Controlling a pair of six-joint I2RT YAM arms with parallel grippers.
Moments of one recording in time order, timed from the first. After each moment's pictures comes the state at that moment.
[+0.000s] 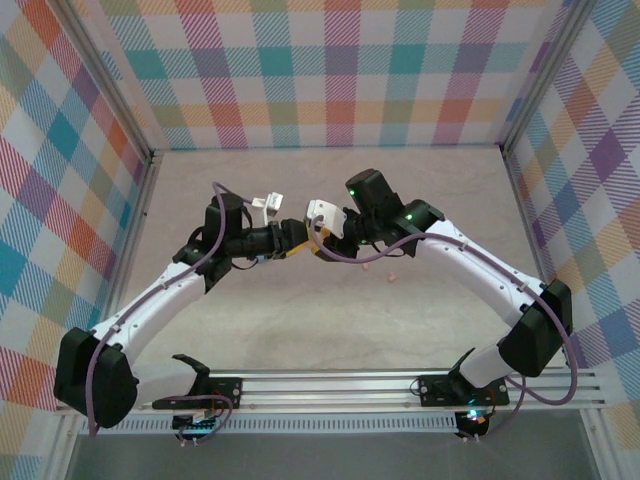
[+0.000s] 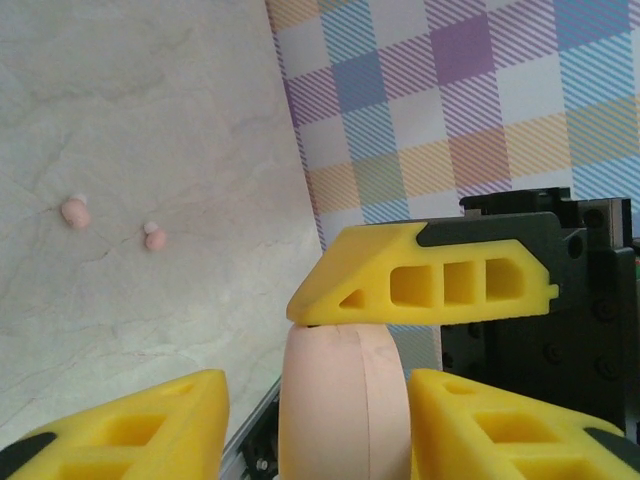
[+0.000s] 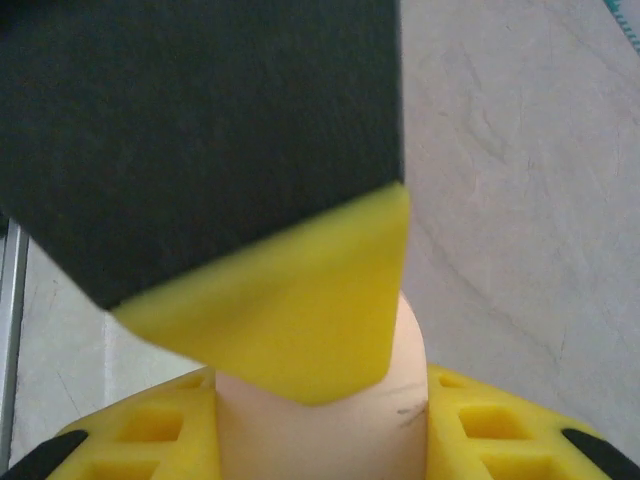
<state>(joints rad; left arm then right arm) -0.45 1.21 0.87 -0.06 0.80 -0.93 0.76 1.48 1.40 -0.71 -0.40 -0.54</state>
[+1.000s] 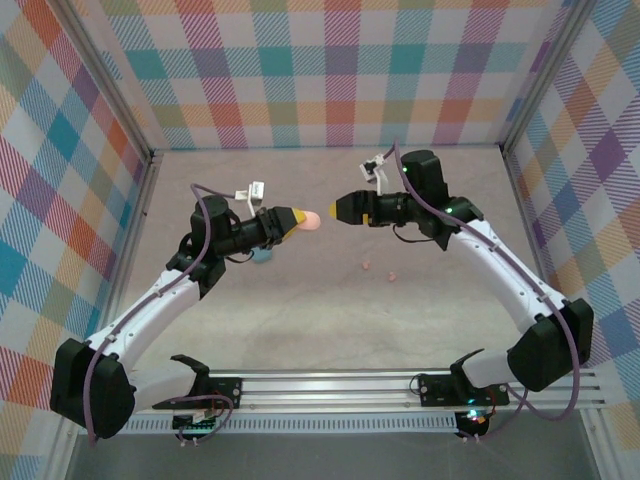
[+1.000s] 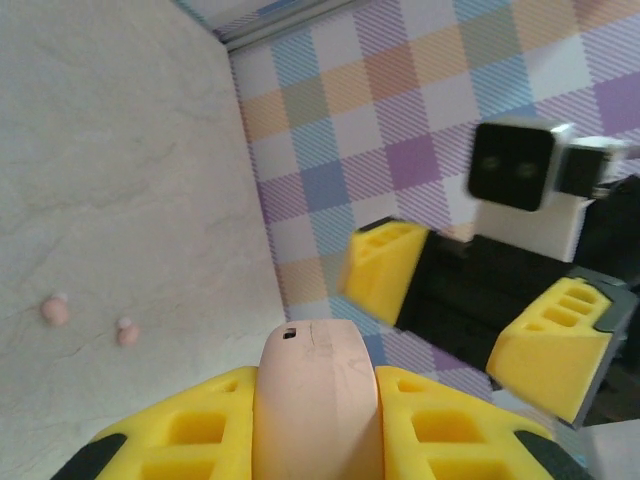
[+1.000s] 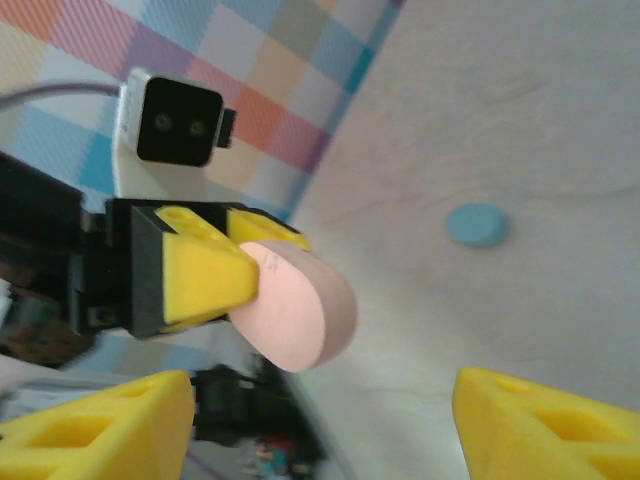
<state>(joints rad) -0.40 1.15 0.81 0.18 0.67 -1.11 0.49 1.39 1.26 -0.39 -0.81 0.62</state>
